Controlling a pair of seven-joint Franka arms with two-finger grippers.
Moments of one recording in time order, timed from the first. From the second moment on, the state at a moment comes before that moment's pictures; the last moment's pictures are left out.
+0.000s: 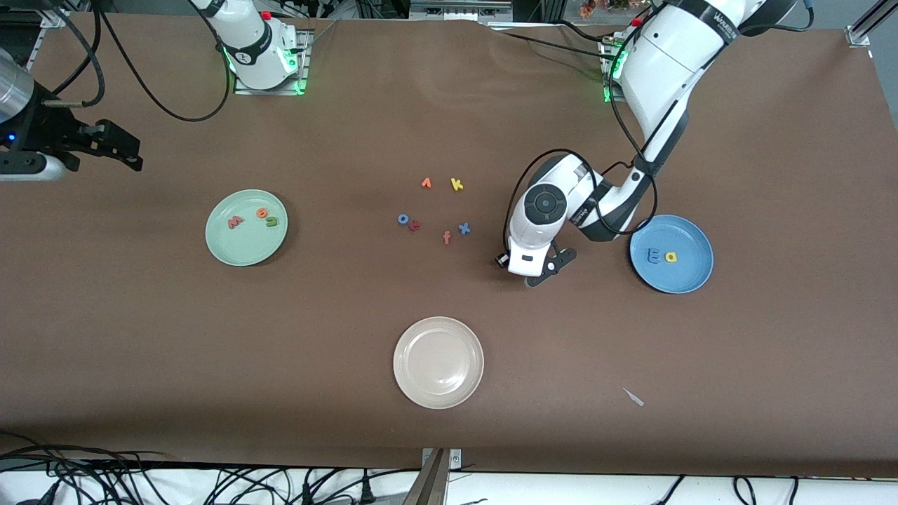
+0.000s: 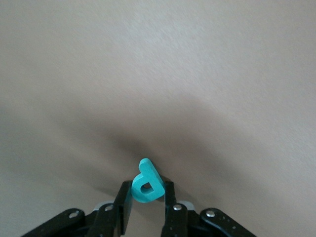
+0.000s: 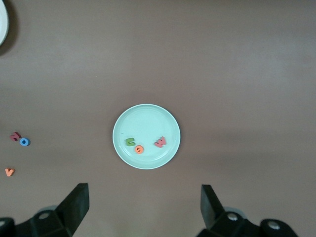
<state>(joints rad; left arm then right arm) -0.26 0.71 -0.33 -1.75 0.24 2.34 -1.33 0.02 -0.01 0.03 -1.63 -0.03 1.59 0.02</state>
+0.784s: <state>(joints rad) -0.03 0.63 -0.33 -1.64 0.24 1.85 -0.61 0.02 0.00 0.03 -1.61 -0.03 1.57 0.02</state>
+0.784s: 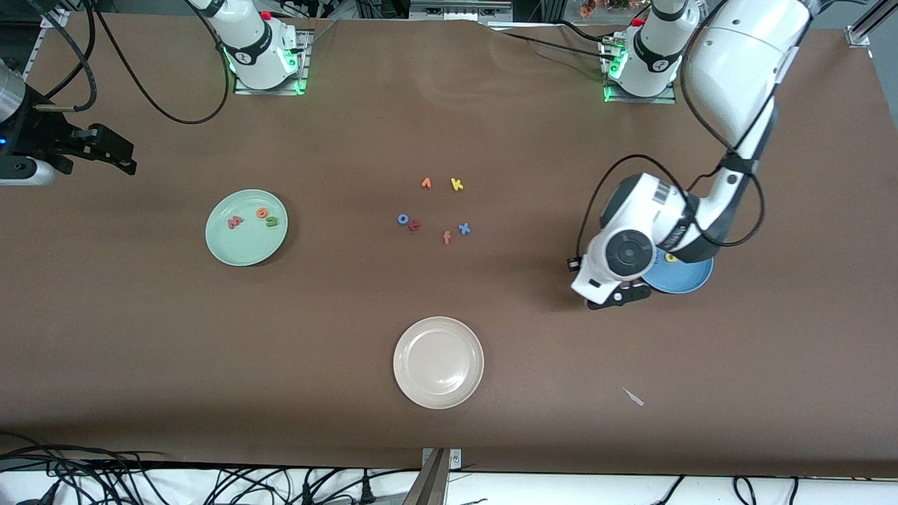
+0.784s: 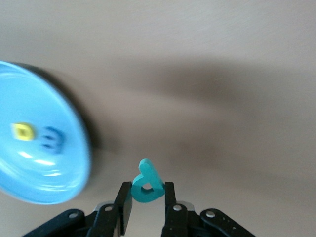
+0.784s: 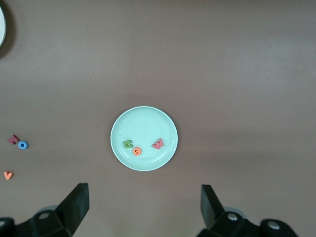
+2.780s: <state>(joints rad) 0.32 0.47 -0.34 -1.59 0.19 1.62 0.02 0.02 0.01 0.04 -1.60 0.01 1.53 0.07</state>
